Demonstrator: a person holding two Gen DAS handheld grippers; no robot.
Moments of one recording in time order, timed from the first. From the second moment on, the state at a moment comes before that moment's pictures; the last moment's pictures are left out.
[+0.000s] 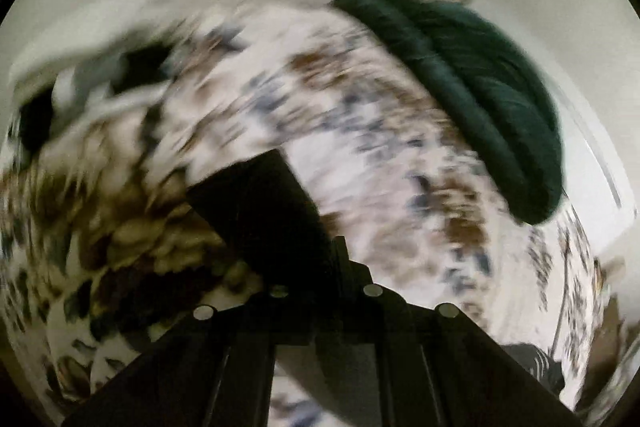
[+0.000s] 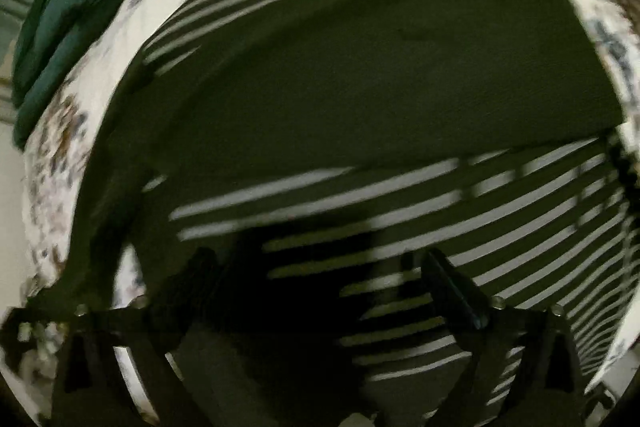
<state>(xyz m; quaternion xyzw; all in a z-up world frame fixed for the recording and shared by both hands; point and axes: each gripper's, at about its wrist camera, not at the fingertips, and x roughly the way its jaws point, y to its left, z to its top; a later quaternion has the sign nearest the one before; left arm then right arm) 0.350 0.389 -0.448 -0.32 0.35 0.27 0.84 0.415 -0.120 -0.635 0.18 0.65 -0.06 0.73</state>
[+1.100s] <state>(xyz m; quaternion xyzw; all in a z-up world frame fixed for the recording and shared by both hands) 0.457 -0.208 -0.413 -0.04 0.46 -0.15 0.87 0.378 -0.441 -0.579 0.25 0.62 -0.14 0.73</state>
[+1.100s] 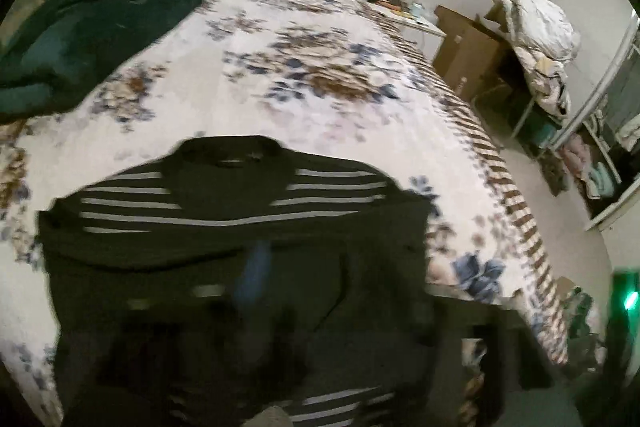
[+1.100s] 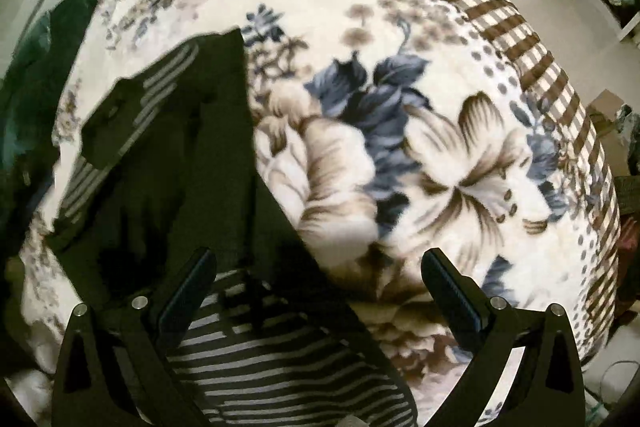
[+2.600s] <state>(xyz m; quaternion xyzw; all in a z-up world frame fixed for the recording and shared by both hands) 0.517 0.077 -0.525 -0.05 0.54 0.18 0.82 0.565 -0.175 -0.606 0.08 0.67 0.20 0.71</state>
